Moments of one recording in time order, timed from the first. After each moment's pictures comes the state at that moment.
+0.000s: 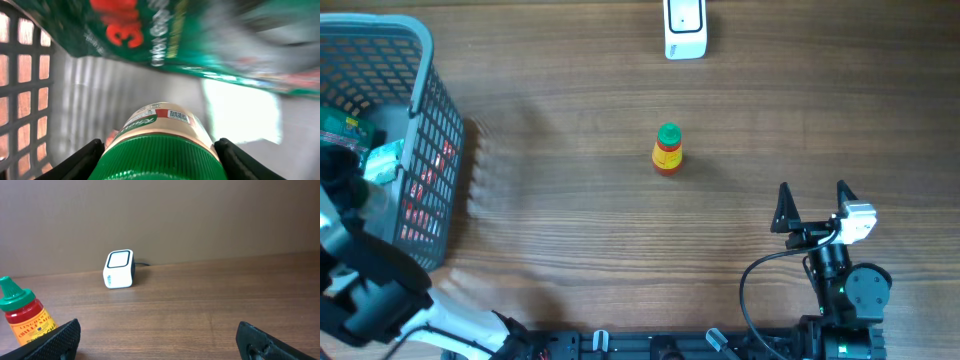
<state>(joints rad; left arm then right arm) 0.75 1.85 1.67 -1.21 -0.18 -0.94 -0.06 0.02 0.01 0.01 -0.14 0.13</state>
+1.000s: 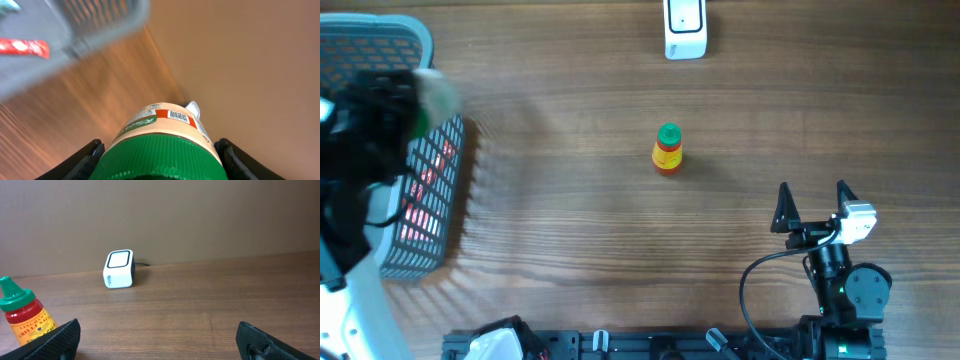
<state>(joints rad) 0.30 1.23 1.80 -1.25 0.27 -0.88 -0.06 0.02 0.01 0.01 -0.14 0.13</state>
